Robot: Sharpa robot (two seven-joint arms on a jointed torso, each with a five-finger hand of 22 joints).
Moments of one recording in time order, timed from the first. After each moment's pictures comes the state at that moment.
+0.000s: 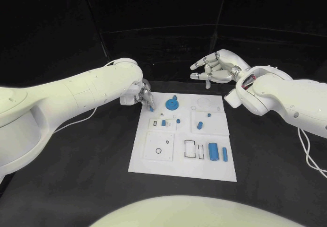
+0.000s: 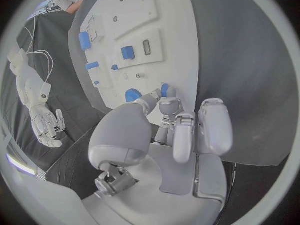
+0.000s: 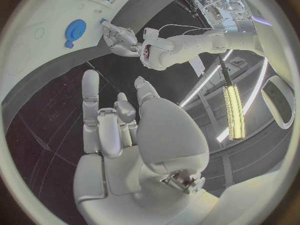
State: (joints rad) left arm 1.31 -0.43 -0.07 0.89 -1.02 0.42 -0.55; left_hand 1.15 0.09 0.41 -0.04 0.09 0.87 0.08 0.54 0.49 1.24 0.00 1.13 0.89 1.47 -0.07 1.57 1.31 0.08 1.47 0.03 1.32 1.27; right arm 1.29 -0.71 0.00 1.41 -0.87 -0.29 0.15; right_hand 1.36 0.01 -0.06 0.09 0.32 0.84 0.18 0.19 0.07 1.18 0.09 1.26 1.06 1.47 0.01 1.42 1.23 0.18 1.08 0.11 0.98 0.39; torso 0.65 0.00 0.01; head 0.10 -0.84
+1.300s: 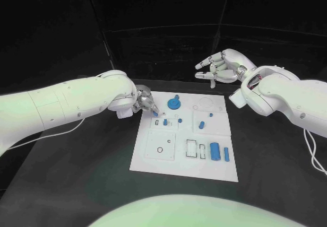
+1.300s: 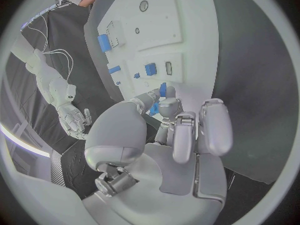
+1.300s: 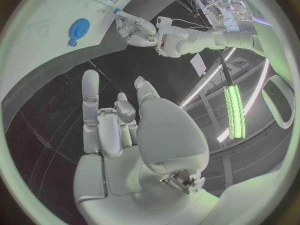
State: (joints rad) left arm 1.29 -0.69 -0.10 1.32 -0.92 0.15 -0.52; left_hand 1.07 0.02 0.56 -0.04 0.16 0.88 0.08 0.60 0.51 1.26 -0.01 1.15 0.90 1.47 -0.07 1.57 1.31 0.08 1.47 0.03 1.32 1.28; right arm 1.29 -0.73 0.00 1.41 -0.87 -0.29 0.14; right_hand 1.36 0.01 -0.06 0.09 0.32 0.84 0.18 0.19 0.07 1.18 0.09 1.26 1.06 1.47 0.01 1.42 1.23 0.18 1.08 0.11 0.98 0.39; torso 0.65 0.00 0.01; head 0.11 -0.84
